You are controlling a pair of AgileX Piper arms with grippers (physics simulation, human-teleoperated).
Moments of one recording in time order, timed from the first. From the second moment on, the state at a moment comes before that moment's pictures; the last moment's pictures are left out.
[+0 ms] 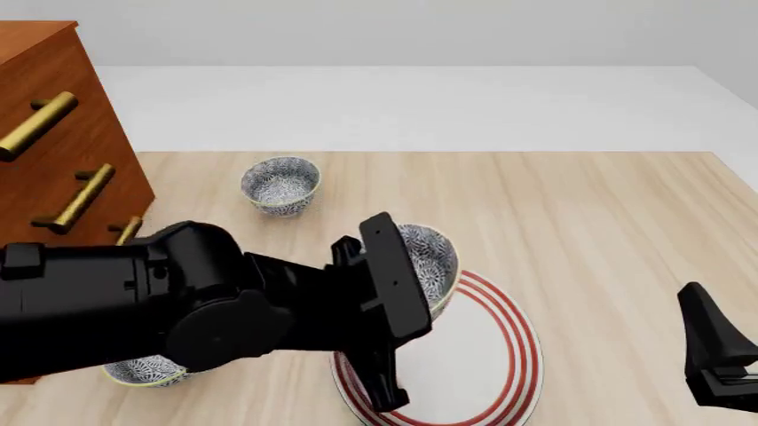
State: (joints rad) left arm -1.03 1.43 -0.89 0.32 0.35; right arm 0.00 0.03 0.00 -0.02 0.00
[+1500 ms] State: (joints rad) left arm -1.13 1.72 -0.90 0.22 0.36; right arm 0.00 0.03 0.00 -0.02 0.00
